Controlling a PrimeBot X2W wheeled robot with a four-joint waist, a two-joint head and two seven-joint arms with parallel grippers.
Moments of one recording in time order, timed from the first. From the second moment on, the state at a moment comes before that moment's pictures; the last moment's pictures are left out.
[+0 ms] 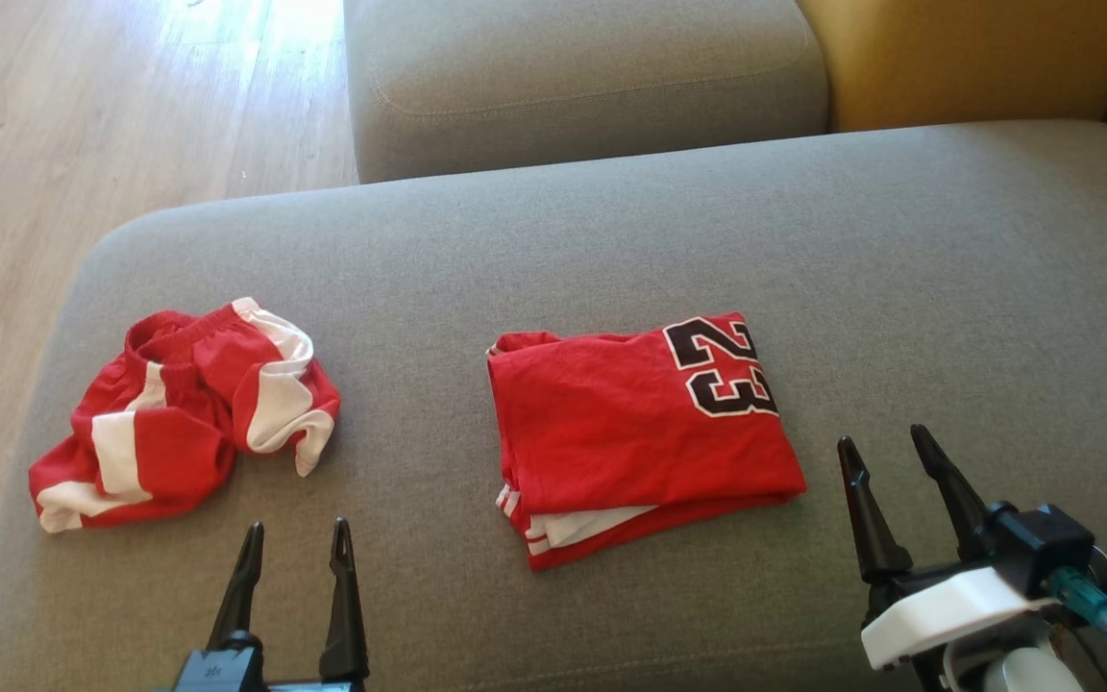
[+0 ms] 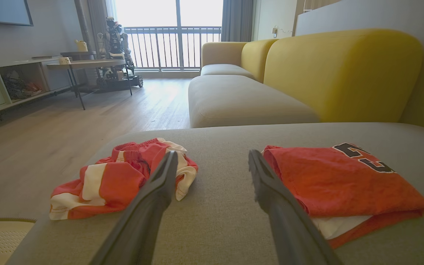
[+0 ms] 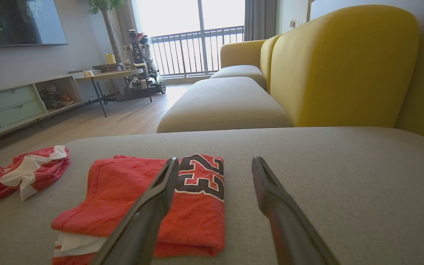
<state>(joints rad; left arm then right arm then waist) 0.31 0.07 -0.25 -0.12 -0.07 0.22 -0.25 0.04 -0.05 0.00 0.18 0.14 0.13 -0.25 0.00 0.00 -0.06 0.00</state>
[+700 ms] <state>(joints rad) 0.31 0.07 -0.24 -0.10 -0.04 0.20 -0.25 0.04 -0.05 0.01 0.18 0.18 0.13 -0.25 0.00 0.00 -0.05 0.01</state>
